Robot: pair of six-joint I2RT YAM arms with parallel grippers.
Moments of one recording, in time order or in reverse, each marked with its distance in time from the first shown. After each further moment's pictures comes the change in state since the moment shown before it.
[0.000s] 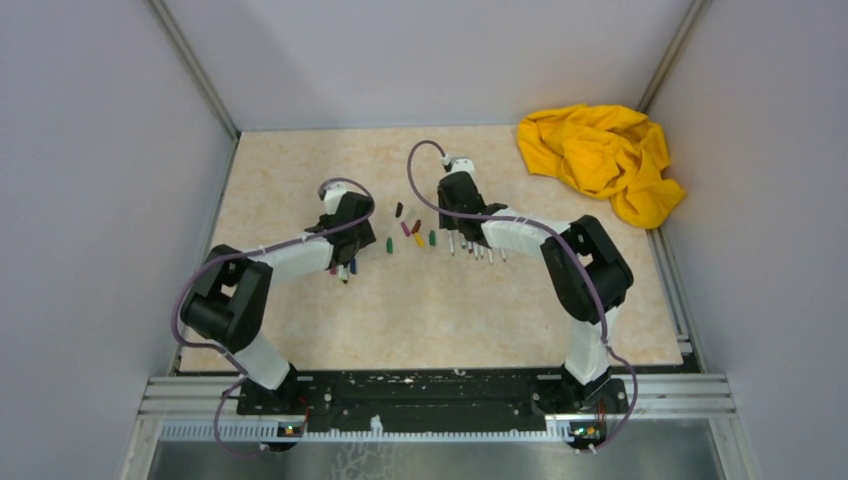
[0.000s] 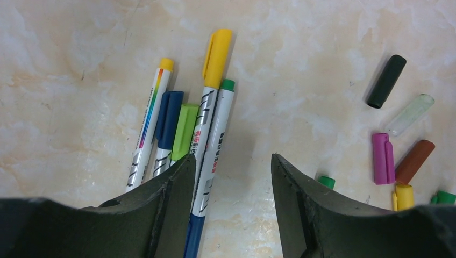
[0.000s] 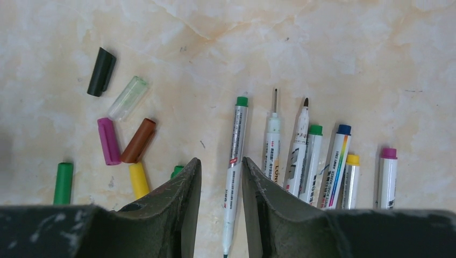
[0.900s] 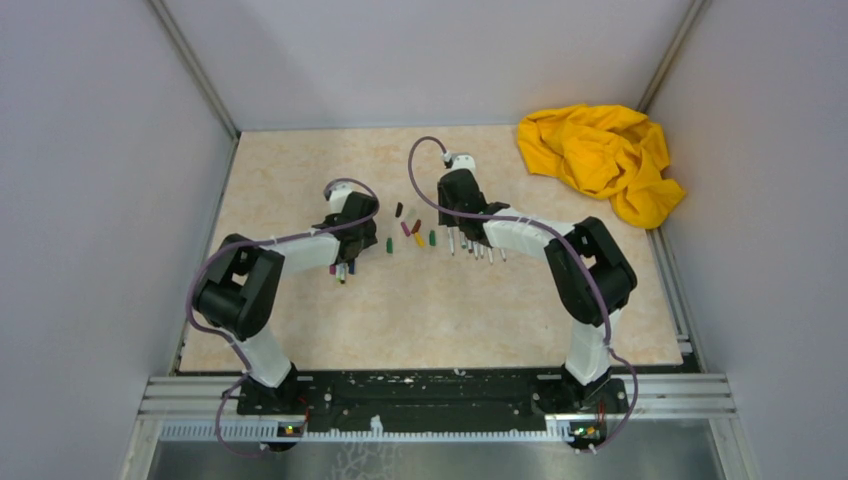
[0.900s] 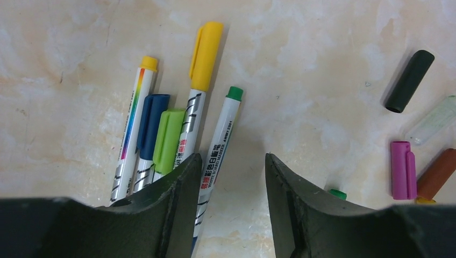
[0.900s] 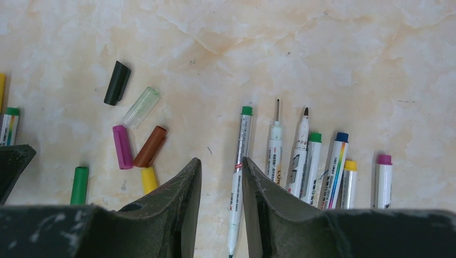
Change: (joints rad) left arm 0.002 0.090 0.039 0.008 0.000 0.007; right arm 0.000 -0.031 0.000 0.022 -0.002 -0.001
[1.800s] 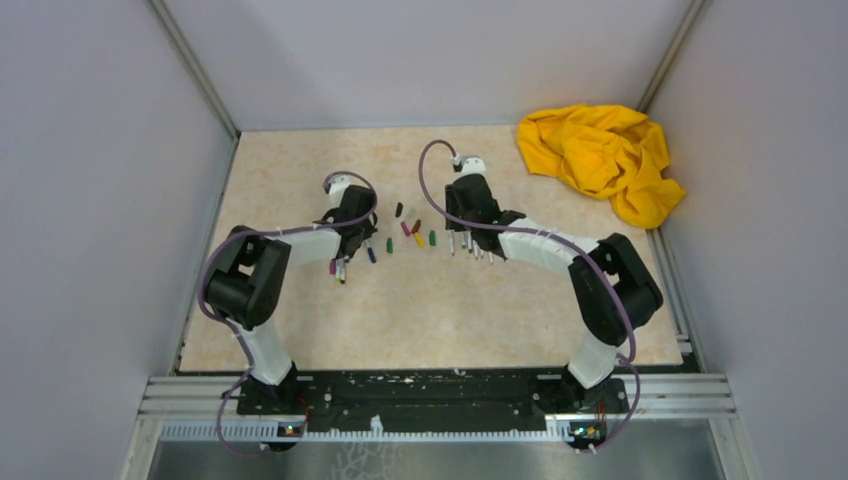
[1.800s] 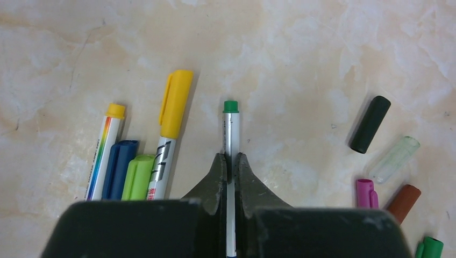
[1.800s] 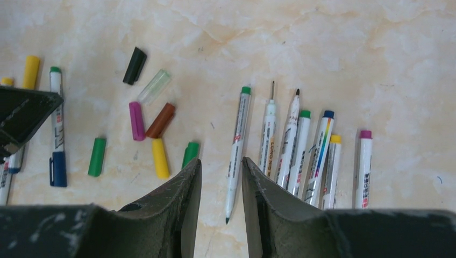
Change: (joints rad) left arm 0.029 0.084 0.045 0.117 0.059 0.000; right arm 0.004 -0.142 -0.105 0.013 -0.014 -0.006
